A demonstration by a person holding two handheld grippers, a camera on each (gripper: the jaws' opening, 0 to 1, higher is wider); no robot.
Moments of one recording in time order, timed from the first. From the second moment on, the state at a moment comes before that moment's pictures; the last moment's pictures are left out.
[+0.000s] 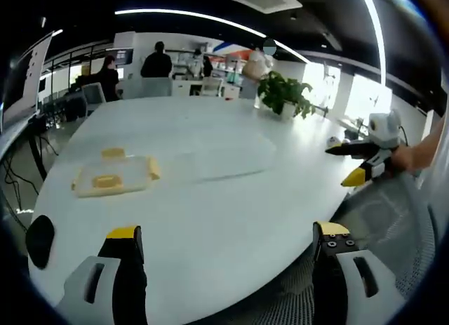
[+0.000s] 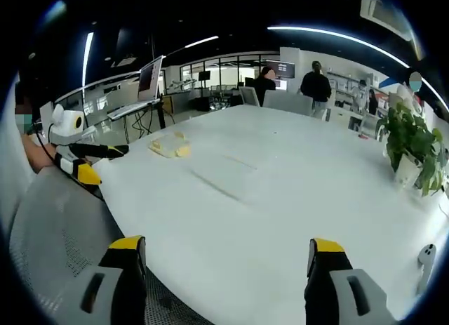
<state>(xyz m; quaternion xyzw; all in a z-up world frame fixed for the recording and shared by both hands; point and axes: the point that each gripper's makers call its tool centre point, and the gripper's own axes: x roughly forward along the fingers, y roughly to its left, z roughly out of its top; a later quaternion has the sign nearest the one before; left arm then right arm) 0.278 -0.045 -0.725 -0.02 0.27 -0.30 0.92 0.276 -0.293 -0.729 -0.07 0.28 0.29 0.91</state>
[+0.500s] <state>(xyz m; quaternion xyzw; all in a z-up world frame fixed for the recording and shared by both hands) 0.279 -0.044 -0.725 -0.02 0.27 -0.30 0.92 0.276 -0.294 -0.729 -0.07 0.28 0.29 0.91</state>
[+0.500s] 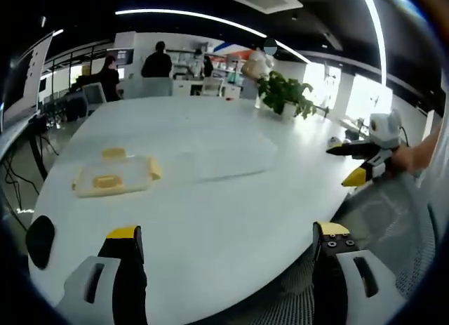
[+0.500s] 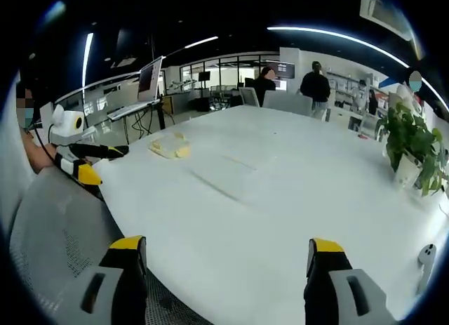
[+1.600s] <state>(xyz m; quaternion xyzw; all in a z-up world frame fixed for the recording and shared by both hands) 0.277 -0.047 -0.721 0.00 0.26 -0.31 0.92 0.274 -0.293 -0.729 -0.06 0.28 0.29 0.91</state>
